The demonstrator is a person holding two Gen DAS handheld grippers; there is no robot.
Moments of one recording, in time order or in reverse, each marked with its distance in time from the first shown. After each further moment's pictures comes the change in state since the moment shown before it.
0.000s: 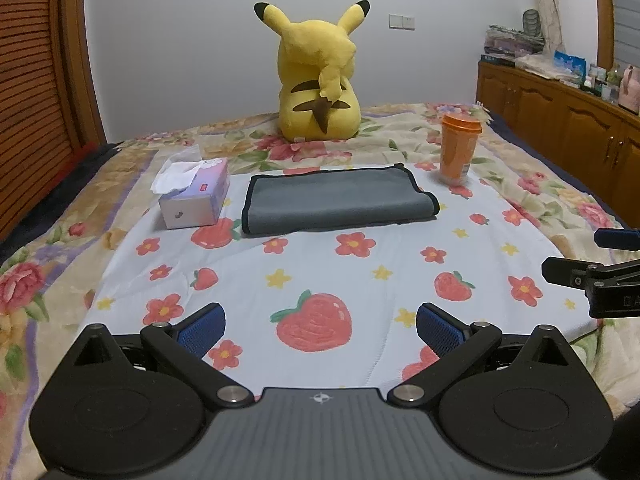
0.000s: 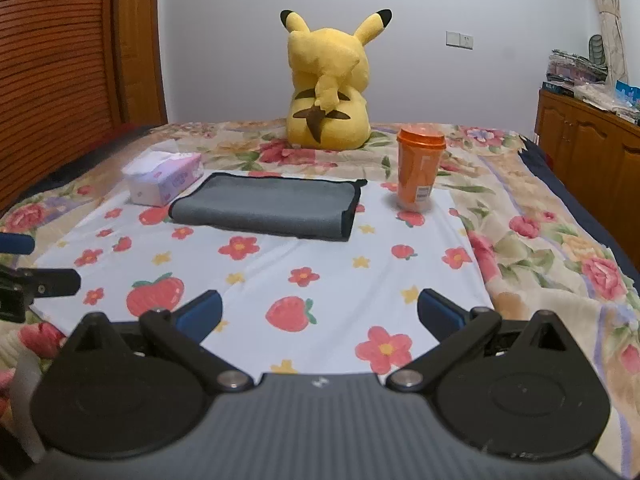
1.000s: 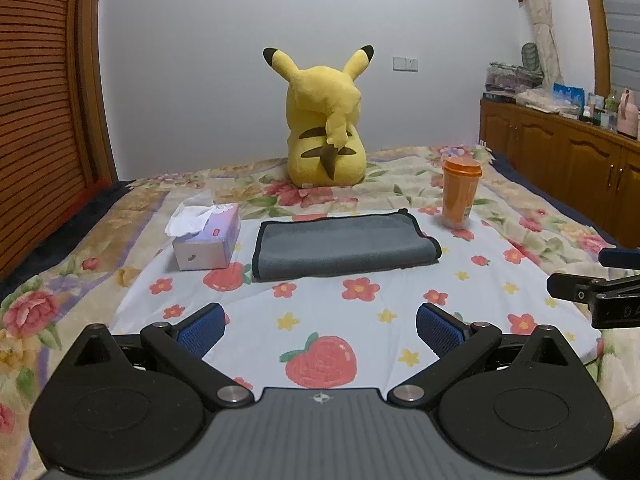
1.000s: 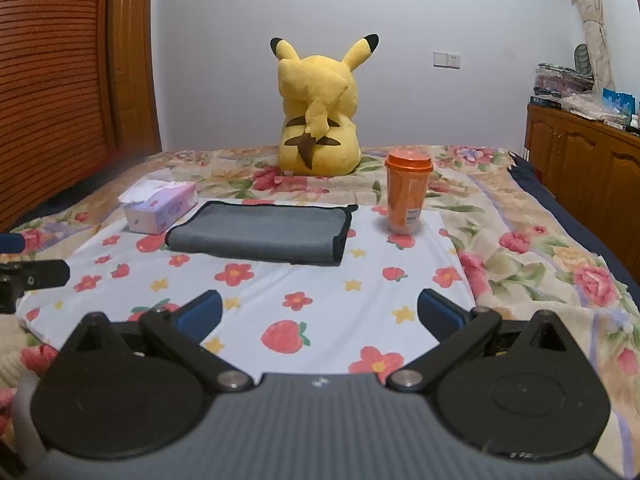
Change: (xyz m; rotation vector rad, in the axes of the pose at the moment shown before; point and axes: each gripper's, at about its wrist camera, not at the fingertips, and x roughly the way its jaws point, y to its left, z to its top) left arm -0.020 -0.002 0.004 -0.002 -0.144 0.025; right arm -0.013 -0.007 0.001 0.030 -0.090 -0.011
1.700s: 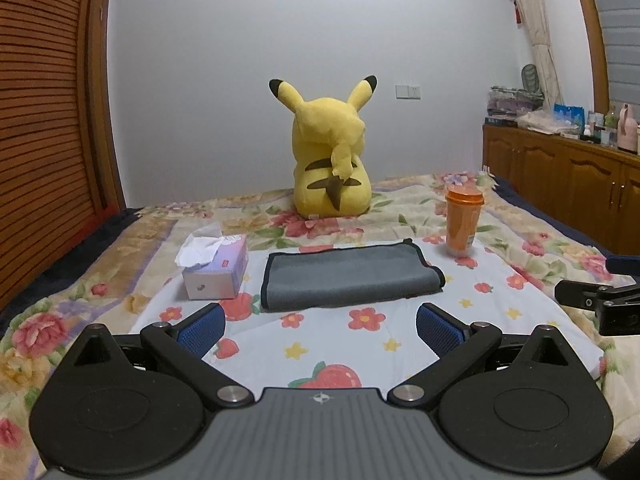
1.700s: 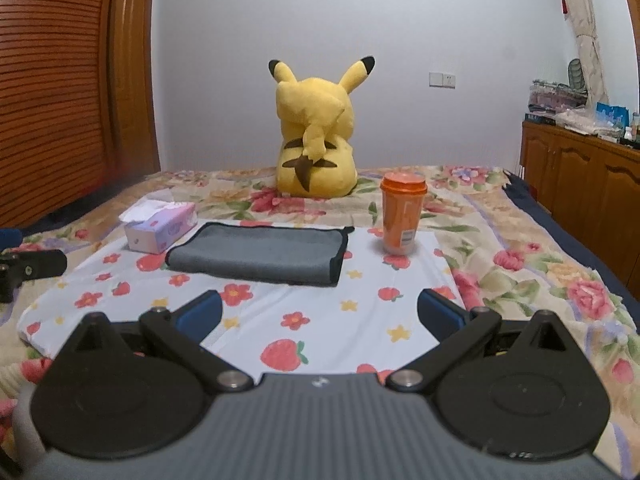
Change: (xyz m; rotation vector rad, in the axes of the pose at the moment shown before) left arm -0.012 0.002 0.005 0.008 -0.096 0.020; right arm -0.013 -0.001 0.003 0.000 -0.079 -0.009
